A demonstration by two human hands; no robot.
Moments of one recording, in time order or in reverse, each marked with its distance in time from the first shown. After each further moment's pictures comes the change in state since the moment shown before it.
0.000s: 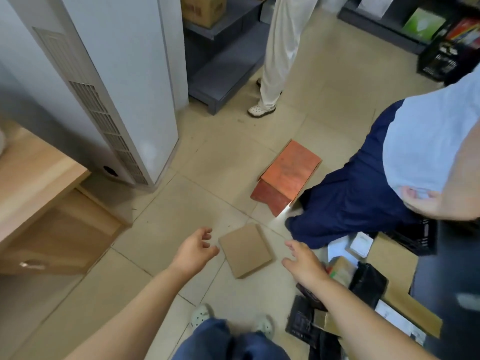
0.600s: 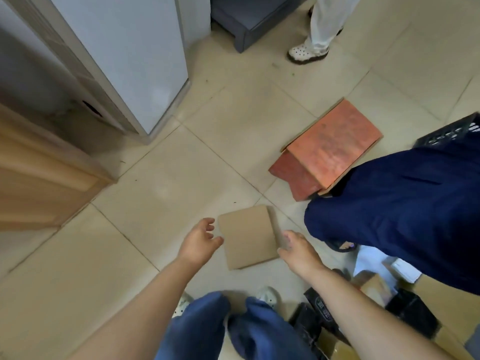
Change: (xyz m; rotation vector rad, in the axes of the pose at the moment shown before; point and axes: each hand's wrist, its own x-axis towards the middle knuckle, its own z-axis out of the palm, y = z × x) left_hand 0.202 -0.106 0.147 -0.140 0.105 -0.298; right_hand 0.267 0.107 0.081 -0.191 -0.265 -0.010
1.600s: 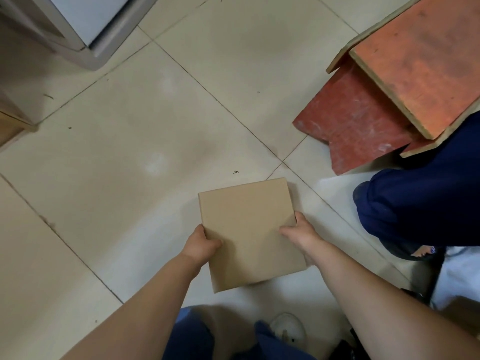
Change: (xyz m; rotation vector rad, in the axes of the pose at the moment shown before) left_hand 0.262 -0.240 0.177 -0.249 -0.085 -0.348; right_hand 0.322 0.141 0.193 0.398 -0.009 0.264
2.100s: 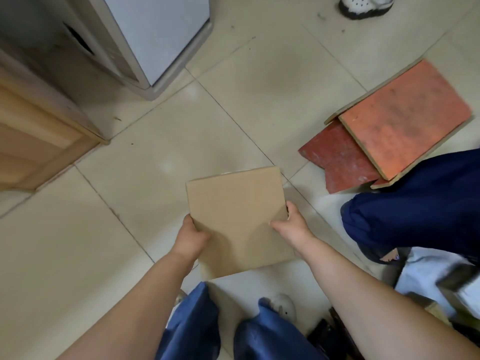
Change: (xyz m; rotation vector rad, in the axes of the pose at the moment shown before) left_hand -0.173 0.070 -0.105 -0.204 0.131 0.076; right_hand -0.177 -0.122 -0.016 0.070 -0.030 -0.160
